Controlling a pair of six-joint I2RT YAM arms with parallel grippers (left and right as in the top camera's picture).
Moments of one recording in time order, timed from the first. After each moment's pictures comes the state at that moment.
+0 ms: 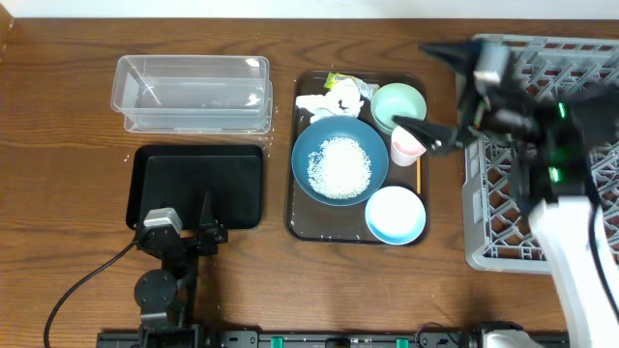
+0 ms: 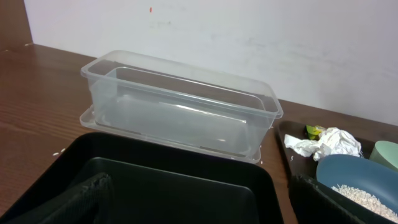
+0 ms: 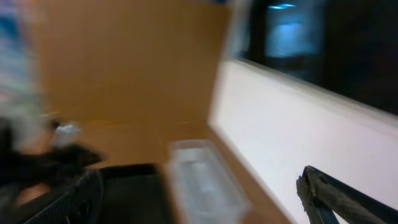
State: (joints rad) left arm 0.07 0.01 0.02 -0.11 0.03 -0.22; right arm 0.05 1.32 1.11 0.45 -1.27 0.10
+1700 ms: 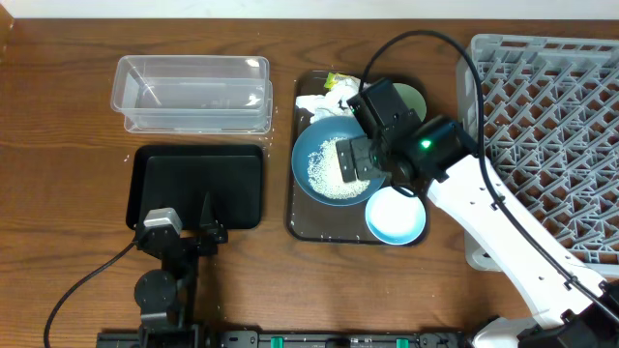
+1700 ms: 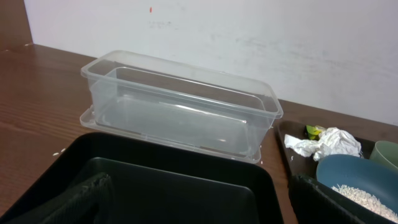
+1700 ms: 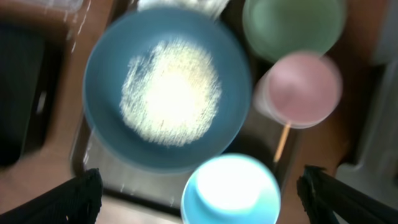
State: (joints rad) left arm 0.07 0.01 0.02 -0.11 0.03 -0.22; right arm 0.63 1.59 1.50 -1.09 0.13 0.37
